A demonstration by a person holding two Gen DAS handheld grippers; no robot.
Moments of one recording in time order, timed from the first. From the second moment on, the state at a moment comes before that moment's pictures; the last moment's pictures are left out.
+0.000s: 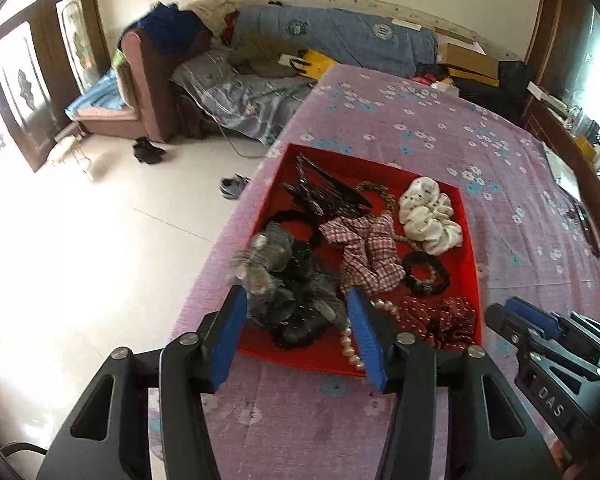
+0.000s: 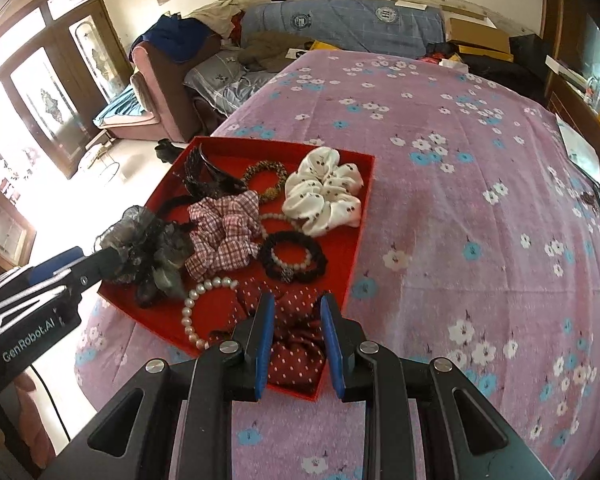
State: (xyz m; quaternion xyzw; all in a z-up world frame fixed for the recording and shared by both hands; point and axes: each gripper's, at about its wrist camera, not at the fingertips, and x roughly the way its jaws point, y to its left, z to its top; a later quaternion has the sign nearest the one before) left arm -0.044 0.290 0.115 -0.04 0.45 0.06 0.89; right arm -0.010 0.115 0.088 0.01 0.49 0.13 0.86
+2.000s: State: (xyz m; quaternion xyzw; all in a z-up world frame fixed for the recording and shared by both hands) left arm -0.149 0.216 0.152 -0.04 0.43 0.13 0.89; right arm -0.093 0.059 0.124 -0.04 0.45 0.15 0.88
